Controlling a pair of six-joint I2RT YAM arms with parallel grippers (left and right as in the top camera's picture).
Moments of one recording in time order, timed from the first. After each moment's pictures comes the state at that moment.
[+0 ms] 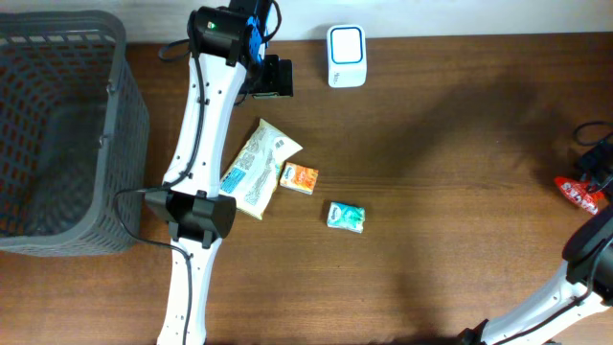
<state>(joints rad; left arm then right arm) -0.30 2.50 2.93 -1.68 -0.02 -0.30 -0.70 2.11 1.65 -0.82 0.18 0.32</state>
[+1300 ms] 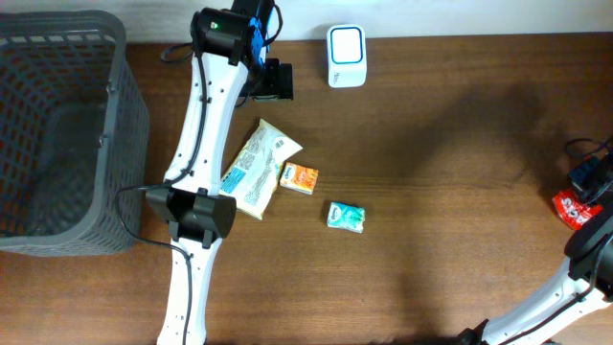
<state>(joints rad) -0.30 2.50 2.89 -1.67 -0.02 -0.30 -0.72 2.15 1.63 -0.94 0.18 0.32</state>
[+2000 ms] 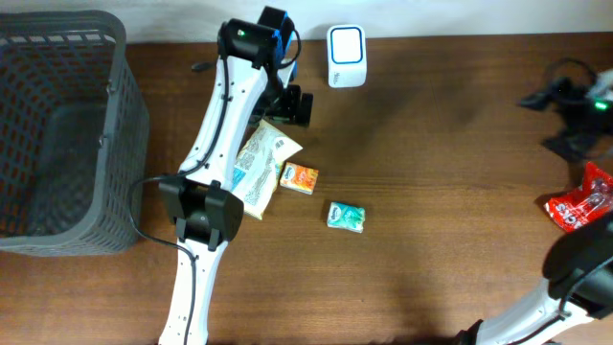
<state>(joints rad) -0.35 2.50 2.71 -1.69 0.12 -0.18 -0.53 1.95 1.93 -1.32 -0.59 0.24</state>
